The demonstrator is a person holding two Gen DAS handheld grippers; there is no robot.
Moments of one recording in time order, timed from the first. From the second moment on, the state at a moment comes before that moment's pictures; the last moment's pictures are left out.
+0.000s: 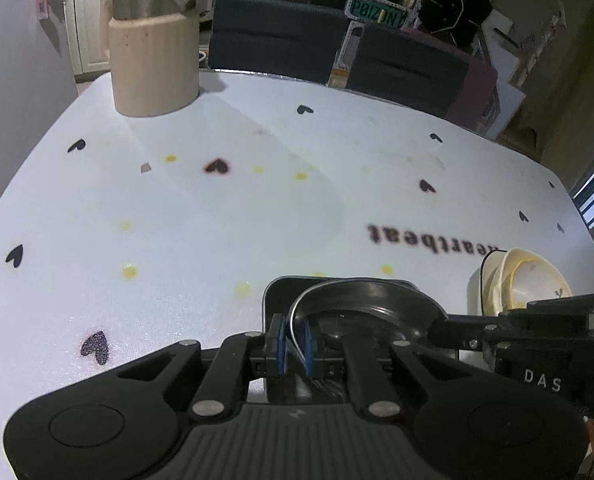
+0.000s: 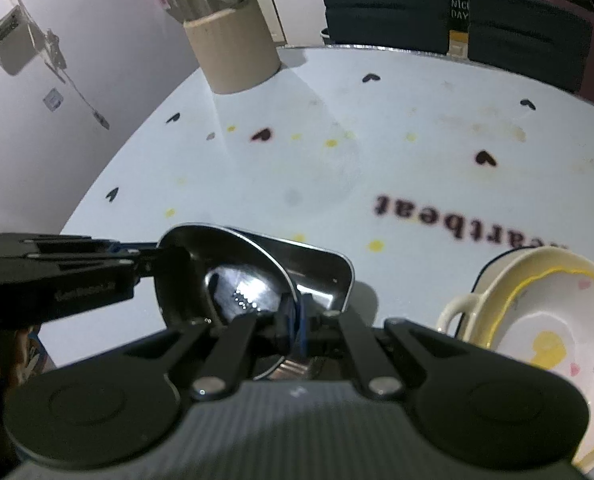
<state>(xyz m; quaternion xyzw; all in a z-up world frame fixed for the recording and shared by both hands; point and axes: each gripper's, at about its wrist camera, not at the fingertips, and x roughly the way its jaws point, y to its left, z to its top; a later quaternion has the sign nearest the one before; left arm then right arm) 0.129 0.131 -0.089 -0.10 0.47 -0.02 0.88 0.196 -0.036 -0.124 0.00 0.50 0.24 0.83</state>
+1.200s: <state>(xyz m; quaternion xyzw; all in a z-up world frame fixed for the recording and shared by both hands) 0.176 0.123 -0.127 -0.08 0.51 0.01 0.86 0.222 -0.017 -0.160 -0.03 0.55 0.22 0.80</state>
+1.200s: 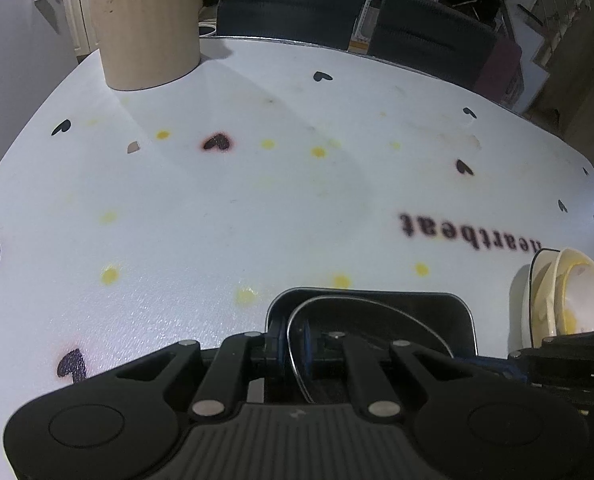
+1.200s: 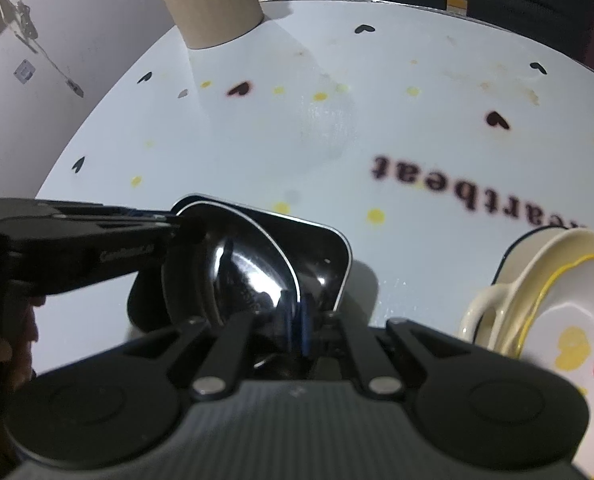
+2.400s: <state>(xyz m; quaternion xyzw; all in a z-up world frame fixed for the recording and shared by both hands) 0.142 0.168 -0.107 -0.10 0.49 -0.04 0.86 0.213 -0.059 -0.143 0.05 0.55 0.18 0.82</state>
